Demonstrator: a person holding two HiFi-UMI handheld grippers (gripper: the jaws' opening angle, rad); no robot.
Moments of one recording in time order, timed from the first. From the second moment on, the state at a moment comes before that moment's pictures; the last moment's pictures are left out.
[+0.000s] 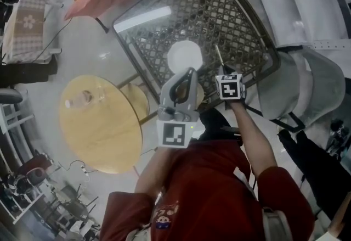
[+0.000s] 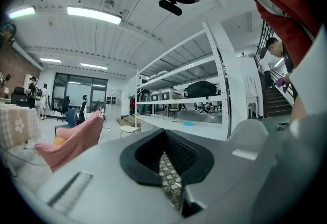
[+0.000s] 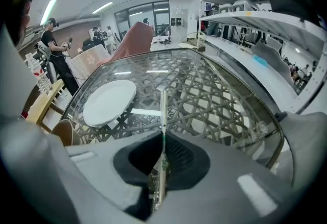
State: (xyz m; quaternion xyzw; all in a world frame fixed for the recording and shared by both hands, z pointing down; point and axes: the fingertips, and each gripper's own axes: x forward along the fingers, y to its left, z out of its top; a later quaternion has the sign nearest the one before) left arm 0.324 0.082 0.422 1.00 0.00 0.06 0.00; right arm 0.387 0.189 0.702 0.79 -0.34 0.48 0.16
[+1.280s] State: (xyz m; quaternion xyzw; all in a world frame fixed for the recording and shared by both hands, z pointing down) left arm 0.273 0.042 0.380 1.00 -0.06 0.00 0.00; right arm 0.378 0.156 0.609 0.83 -0.37 0.39 0.12
